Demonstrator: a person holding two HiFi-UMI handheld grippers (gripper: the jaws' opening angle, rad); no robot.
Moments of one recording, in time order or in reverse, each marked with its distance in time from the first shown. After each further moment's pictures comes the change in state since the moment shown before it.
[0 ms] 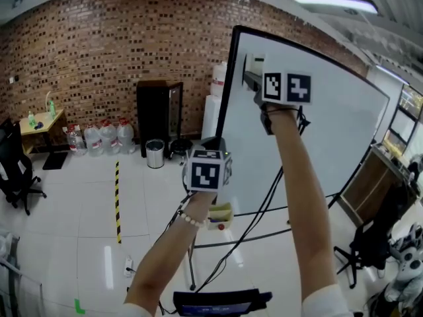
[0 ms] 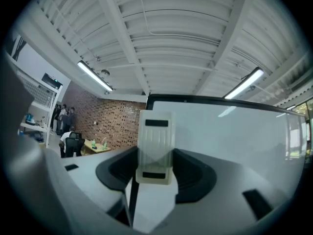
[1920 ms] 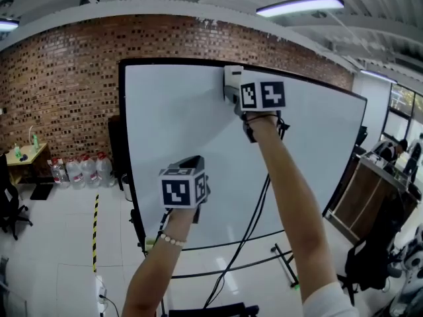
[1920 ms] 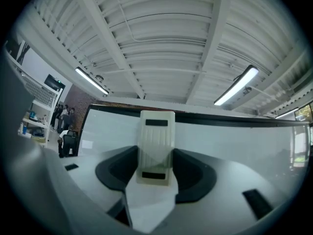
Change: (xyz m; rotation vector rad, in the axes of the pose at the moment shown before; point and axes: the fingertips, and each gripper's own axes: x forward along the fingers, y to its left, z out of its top) left arm 0.183 -0.213 0.031 -0.025 -0.043 -0.005; right arm -0.029 -0.307 0.009 -0.022 -0.040 0.029
